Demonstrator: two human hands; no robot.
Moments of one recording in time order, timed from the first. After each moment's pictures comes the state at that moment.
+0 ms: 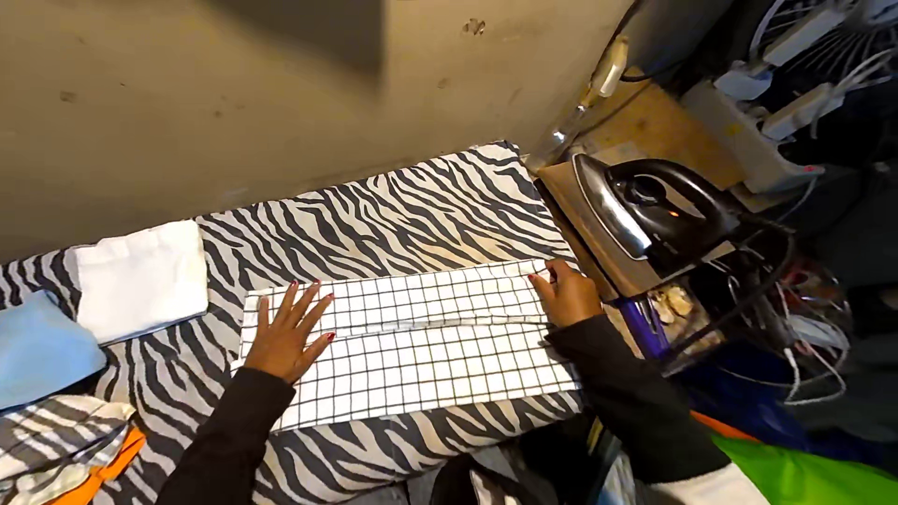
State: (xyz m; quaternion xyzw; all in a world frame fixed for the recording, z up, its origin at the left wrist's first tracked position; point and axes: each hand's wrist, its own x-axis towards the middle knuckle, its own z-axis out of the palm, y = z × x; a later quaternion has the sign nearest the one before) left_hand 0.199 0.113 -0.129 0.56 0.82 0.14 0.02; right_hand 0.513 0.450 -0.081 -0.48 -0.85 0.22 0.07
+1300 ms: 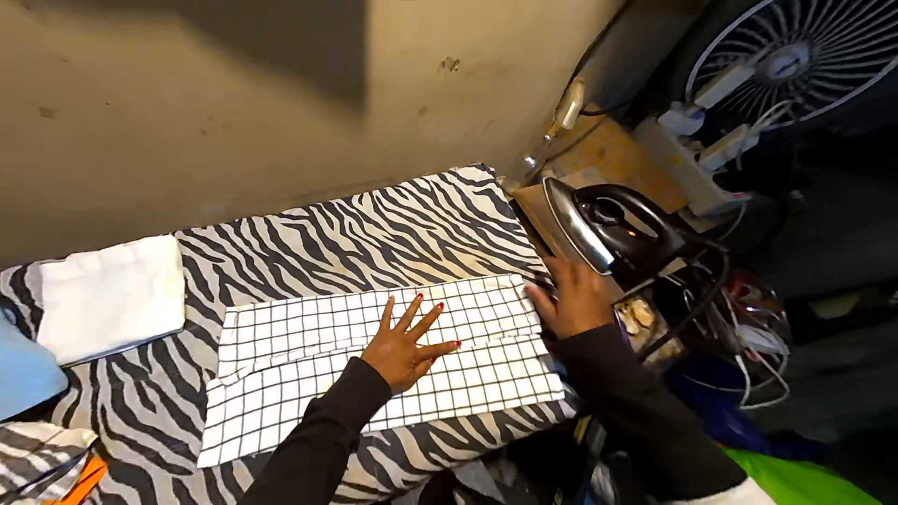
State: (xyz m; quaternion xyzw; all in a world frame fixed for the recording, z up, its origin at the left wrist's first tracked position) left_hand 0.312 0.247 -0.123 0.74 0.63 0.16 0.14; right_hand 0.545 0.472 -0.060 -0.44 -0.89 0.06 0.13
